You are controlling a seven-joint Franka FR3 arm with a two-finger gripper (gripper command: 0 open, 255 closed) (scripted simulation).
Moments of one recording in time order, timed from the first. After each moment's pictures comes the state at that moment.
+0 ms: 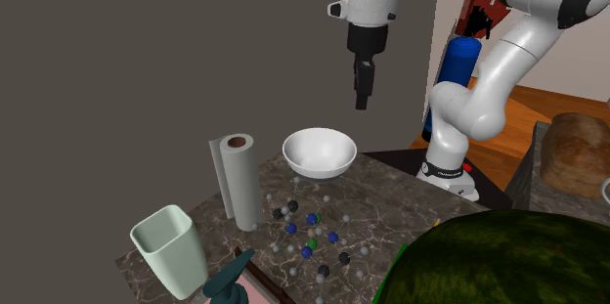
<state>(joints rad) 0.00 -0.55 0.24 -2.17 0.07 1.60 0.45</state>
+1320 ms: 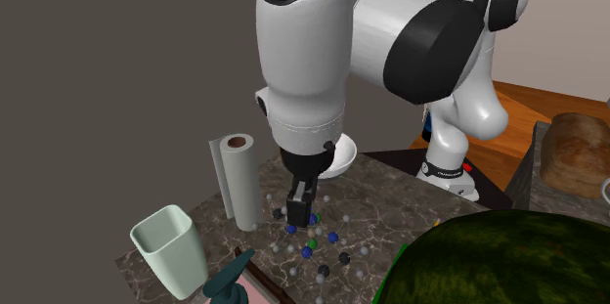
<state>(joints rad) 0.14 0.29 0.57 -1.52 -0.31 1.56 1.08</state>
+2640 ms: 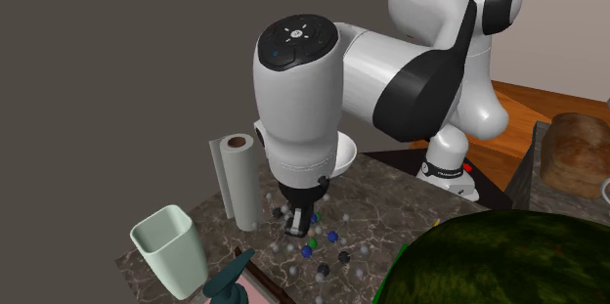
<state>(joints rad) 0.15 0.34 0.56 -1.58 -0.34 1.65 1.11</state>
